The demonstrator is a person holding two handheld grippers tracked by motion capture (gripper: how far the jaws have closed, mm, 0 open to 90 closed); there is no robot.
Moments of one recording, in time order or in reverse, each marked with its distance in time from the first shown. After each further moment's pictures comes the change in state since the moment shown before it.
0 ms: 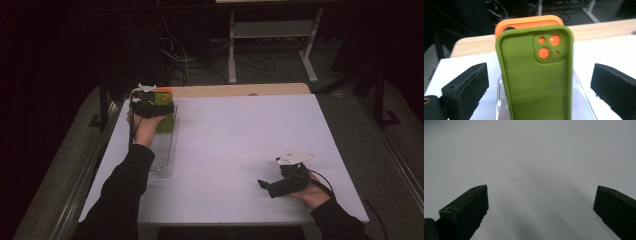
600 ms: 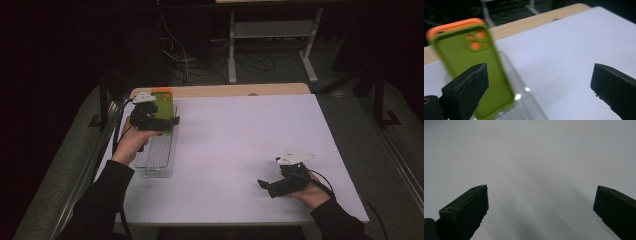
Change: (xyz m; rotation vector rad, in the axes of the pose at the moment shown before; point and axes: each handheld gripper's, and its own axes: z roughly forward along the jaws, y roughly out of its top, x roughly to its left) left arm -0.018 -0.015 -0.071 -0.043 -0.398 0.173; right arm 0.000 0.001 -0.001 -0.001 0.003 -0.006
